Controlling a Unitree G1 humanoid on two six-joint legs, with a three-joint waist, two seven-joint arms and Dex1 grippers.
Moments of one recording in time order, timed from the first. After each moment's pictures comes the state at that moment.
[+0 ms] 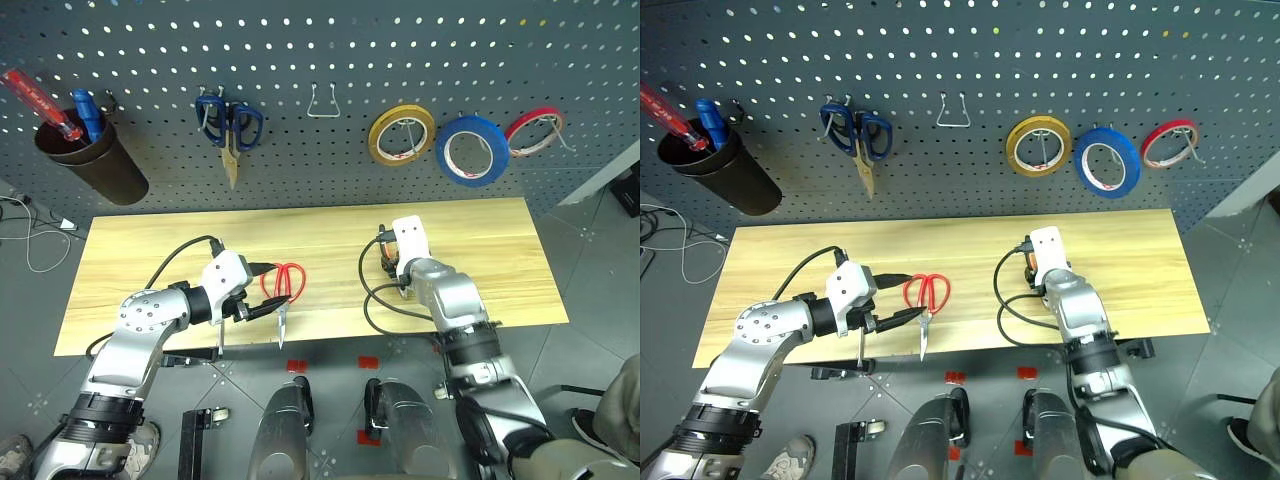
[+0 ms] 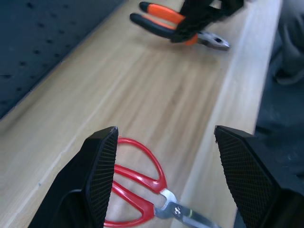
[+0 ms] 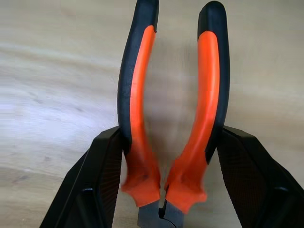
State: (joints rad) left arm -0.15 0.66 0.06 -0.01 -0.30 0.10 -0.95; right arm -0.51 -0.04 0.15 0.00 -0.10 0.83 0.06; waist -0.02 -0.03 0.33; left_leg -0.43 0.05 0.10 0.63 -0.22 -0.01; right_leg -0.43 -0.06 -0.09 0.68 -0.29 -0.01
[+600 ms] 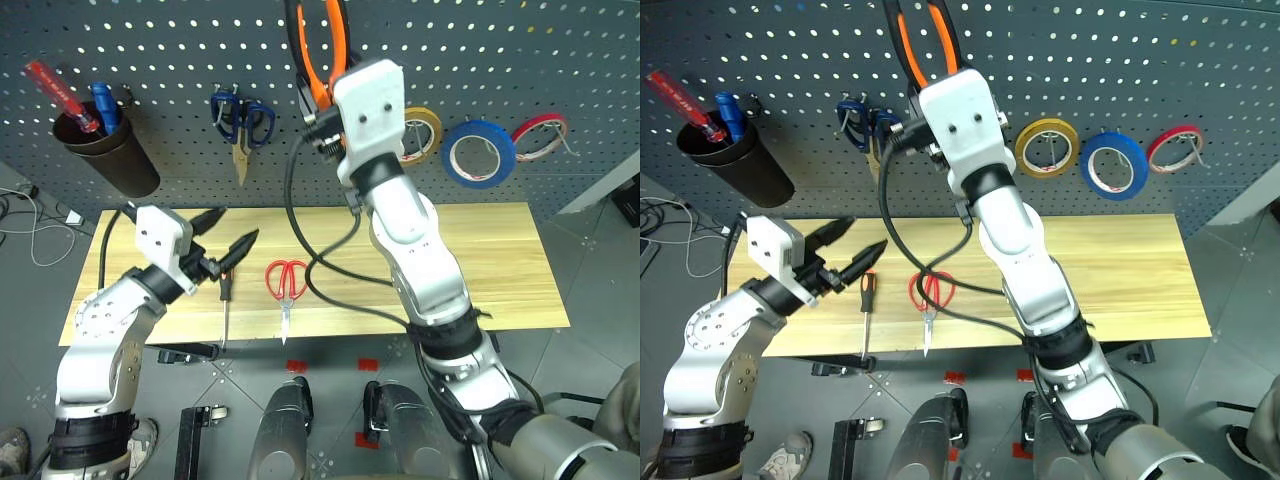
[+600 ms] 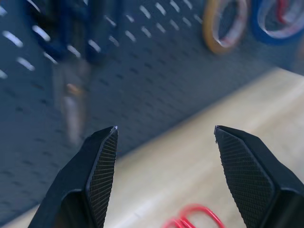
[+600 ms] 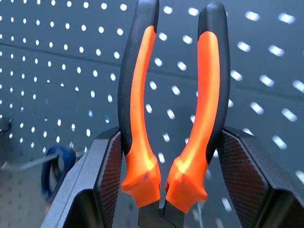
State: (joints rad) left arm -0.24 0.58 0.25 -0.26 -0.42 0.29 -0.57; right arm -0.95 0.09 0.22 0.00 -0.16 0.21 -0.03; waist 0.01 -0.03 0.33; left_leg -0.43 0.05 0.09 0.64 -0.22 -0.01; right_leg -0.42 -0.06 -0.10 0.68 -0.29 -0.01
